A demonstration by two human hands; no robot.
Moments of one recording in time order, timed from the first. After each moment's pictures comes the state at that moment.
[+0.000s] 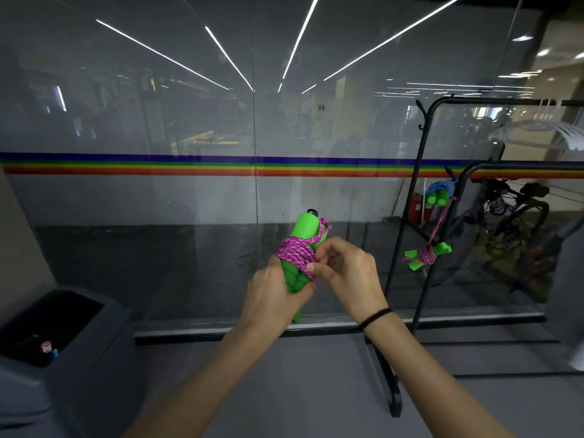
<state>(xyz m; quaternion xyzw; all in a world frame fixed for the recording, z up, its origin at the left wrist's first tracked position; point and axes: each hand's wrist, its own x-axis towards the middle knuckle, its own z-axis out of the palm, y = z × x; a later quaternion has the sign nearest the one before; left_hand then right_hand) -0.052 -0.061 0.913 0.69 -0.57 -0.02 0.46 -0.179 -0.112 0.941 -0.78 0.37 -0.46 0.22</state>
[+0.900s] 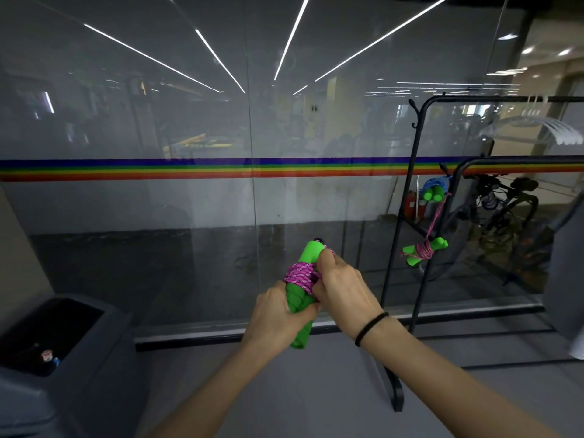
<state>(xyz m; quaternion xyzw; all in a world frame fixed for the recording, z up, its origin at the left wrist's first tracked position) -0.048 -0.037 0.897 0.66 -0.57 -0.18 0.46 -0.162 -0.087 0.932 -0.86 0.42 -0.29 0.04</state>
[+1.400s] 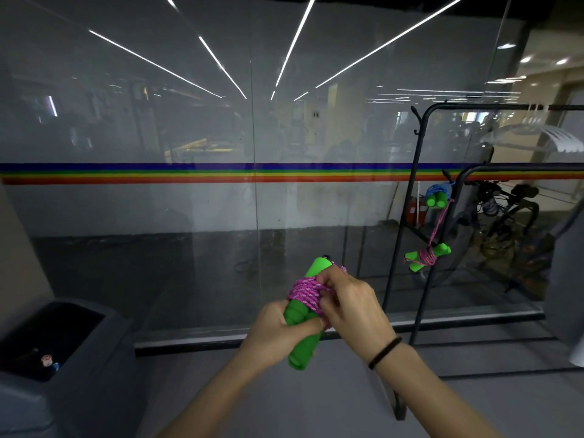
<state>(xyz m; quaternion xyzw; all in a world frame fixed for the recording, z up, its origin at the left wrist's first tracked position) -0.040 -0.022 0.897 0.57 -0.52 -0.41 0.50 -0.172 -0.077 0.918 -0.84 0.38 -0.37 0.08</state>
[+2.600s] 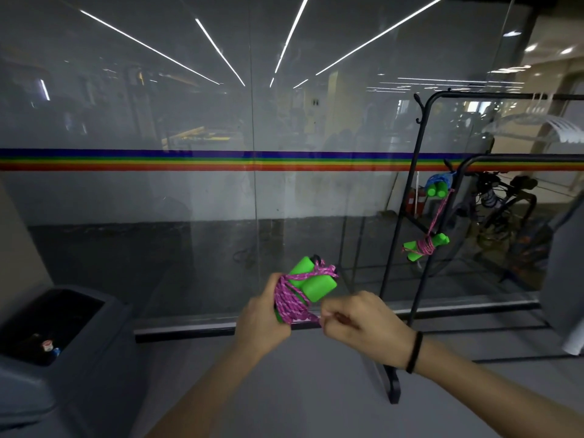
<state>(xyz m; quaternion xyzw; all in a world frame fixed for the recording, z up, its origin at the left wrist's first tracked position) -0.017 -0.042 0.853 0.69 -0.60 -0.11 0.40 -0.200 -0.062 0.915 -0.93 0.27 -0.21 0.09</state>
